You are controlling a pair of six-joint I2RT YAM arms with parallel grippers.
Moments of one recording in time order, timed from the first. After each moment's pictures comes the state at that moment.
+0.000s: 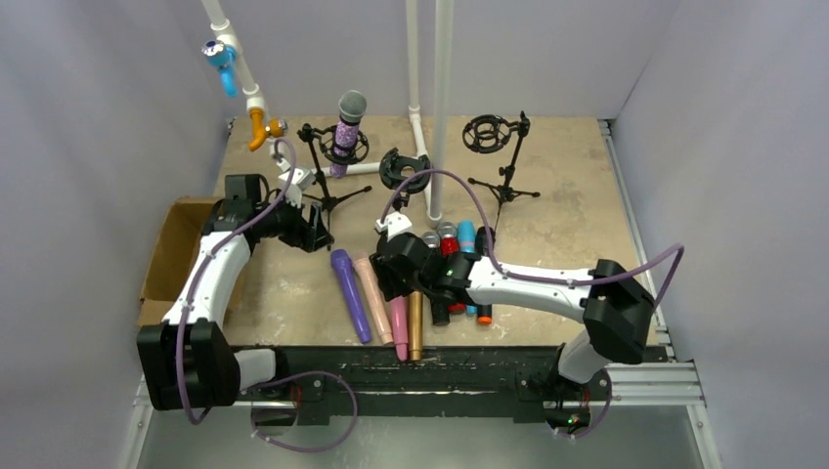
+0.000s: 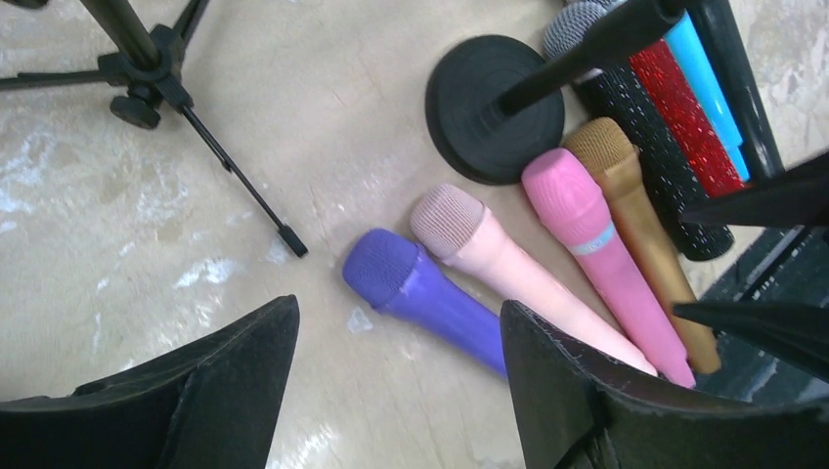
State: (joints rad) left arm 0.07 1.27 0.91 -0.53 0.69 0.28; right arm 1.13 1.56 1.12 -0.29 0.30 0.48
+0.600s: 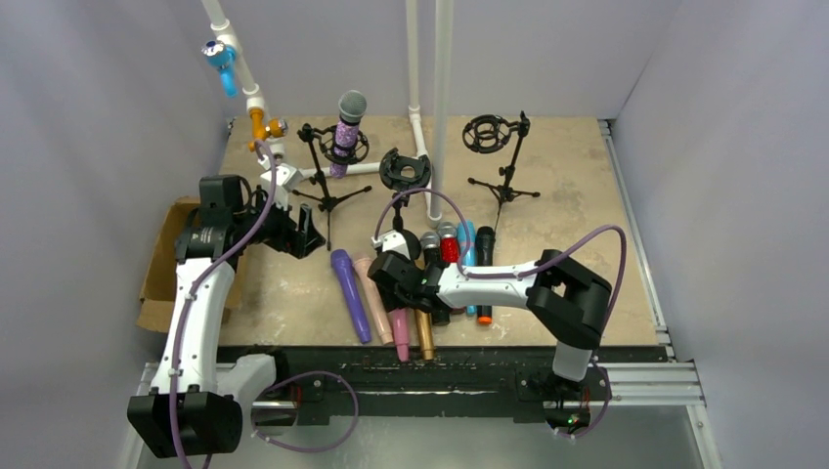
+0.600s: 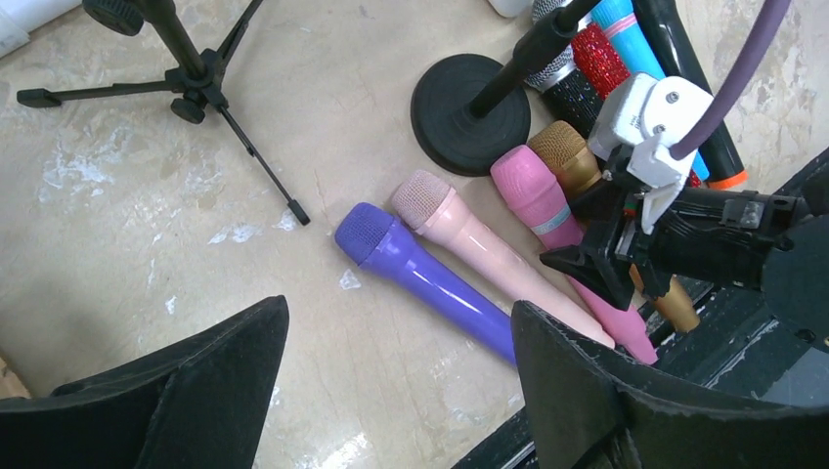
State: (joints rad) left arm 0.08 1.02 1.04 -0.81 0.64 0.27; right arm 1.15 1.79 1.10 -0.28 0.38 0.59
